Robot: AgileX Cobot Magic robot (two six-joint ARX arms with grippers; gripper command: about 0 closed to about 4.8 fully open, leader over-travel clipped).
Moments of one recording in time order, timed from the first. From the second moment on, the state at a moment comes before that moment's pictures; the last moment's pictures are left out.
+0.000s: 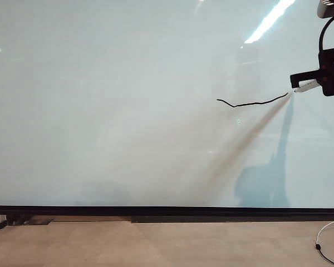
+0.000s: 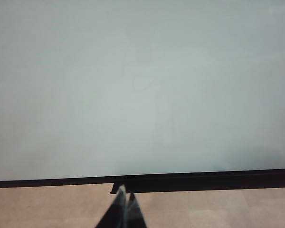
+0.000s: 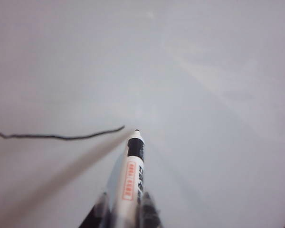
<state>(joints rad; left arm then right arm) 0.04 0.00 0.00 -0.02 0.02 0.10 0.30 1.36 0.25 1.24 0.31 -0.20</state>
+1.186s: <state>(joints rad) 0.04 0.00 0.00 -0.02 0.02 0.10 -0.36 0.42 0.22 0.35 -0.13 -0.08</state>
